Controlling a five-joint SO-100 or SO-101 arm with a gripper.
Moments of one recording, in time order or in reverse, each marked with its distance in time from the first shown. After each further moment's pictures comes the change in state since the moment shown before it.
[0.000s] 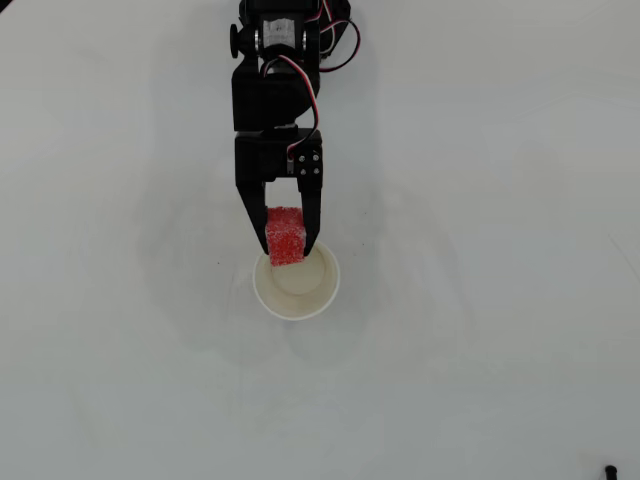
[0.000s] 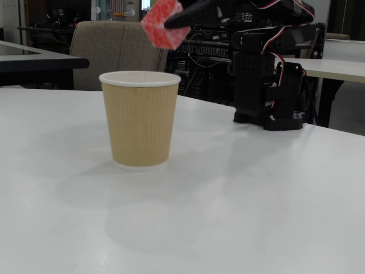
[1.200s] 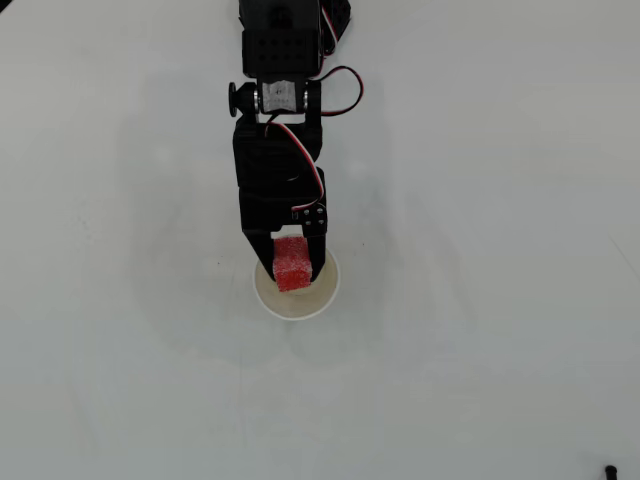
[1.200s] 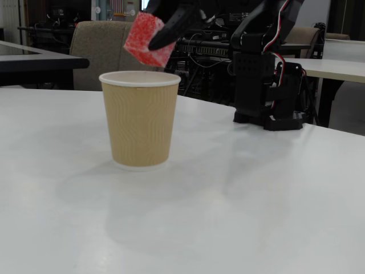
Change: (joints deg) arm -1.4 -29.3 -18.5 1.8 0.0
